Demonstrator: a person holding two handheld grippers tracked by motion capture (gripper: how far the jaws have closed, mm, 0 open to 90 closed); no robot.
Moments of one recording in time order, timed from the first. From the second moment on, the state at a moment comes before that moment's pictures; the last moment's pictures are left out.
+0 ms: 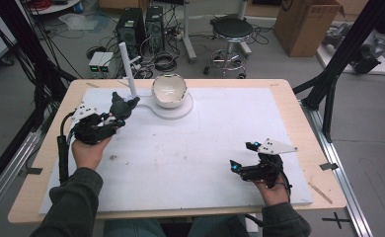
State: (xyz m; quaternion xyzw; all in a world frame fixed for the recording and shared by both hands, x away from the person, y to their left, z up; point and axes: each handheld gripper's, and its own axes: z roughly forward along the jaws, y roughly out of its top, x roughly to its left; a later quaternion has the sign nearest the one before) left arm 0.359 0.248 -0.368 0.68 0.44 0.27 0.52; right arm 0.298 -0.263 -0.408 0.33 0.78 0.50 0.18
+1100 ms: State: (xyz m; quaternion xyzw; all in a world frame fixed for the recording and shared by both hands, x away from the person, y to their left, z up) left arm 0.370 0.265 -0.351 0.61 0.48 0.28 0.57; right arm 0.298 -0.261 -0.408 0.32 0.78 0.50 0.18
